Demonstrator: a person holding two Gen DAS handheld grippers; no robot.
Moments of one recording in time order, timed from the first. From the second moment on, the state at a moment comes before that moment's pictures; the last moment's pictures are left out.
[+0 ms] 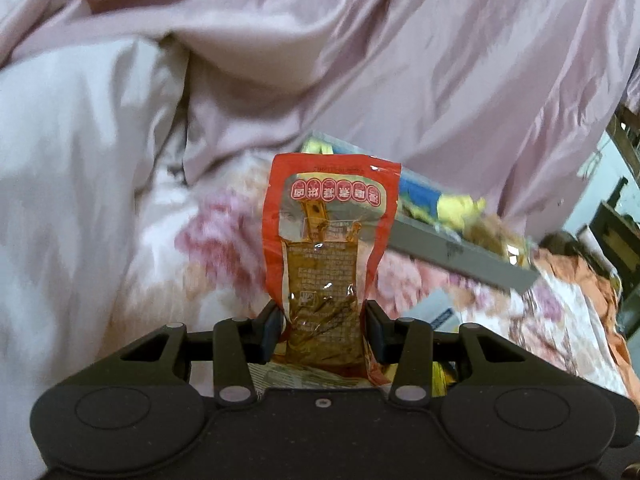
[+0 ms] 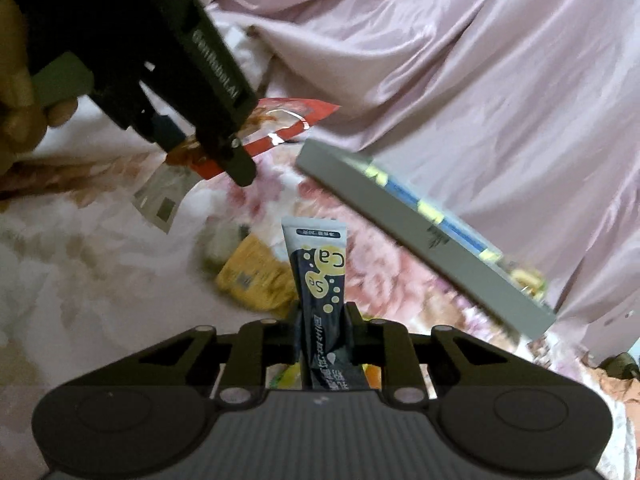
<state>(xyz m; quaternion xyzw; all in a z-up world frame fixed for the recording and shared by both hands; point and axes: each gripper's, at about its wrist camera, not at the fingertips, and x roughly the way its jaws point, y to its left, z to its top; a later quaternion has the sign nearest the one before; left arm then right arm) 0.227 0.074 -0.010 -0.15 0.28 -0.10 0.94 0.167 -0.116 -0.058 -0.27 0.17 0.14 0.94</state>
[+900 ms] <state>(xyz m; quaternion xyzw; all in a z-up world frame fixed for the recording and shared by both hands) 0.383 0.047 -0.002 -0.25 0.15 -0.11 0.95 0.329 -0.157 -0.008 -0.27 0.00 0.02 0.96</state>
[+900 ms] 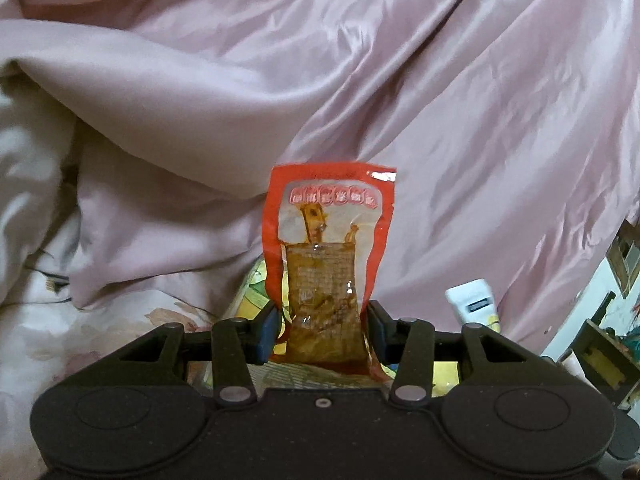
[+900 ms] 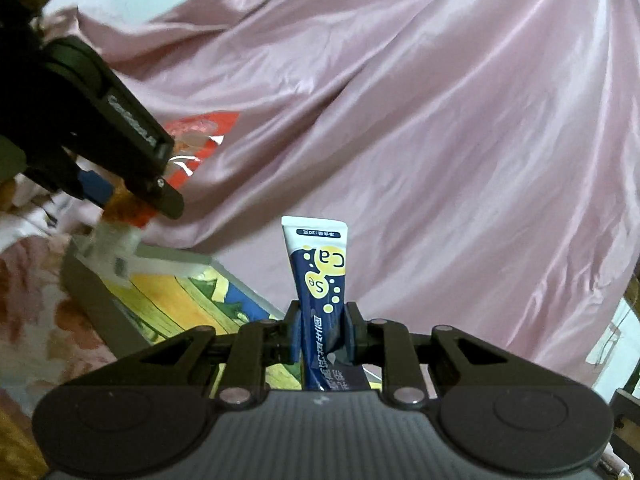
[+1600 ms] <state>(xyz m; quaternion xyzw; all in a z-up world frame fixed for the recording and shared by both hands) 0.389 0.026 -0.011 -0.22 0.17 -0.11 0.95 0.366 -0.152 -0.022 -0.25 0.05 0.02 0.97</state>
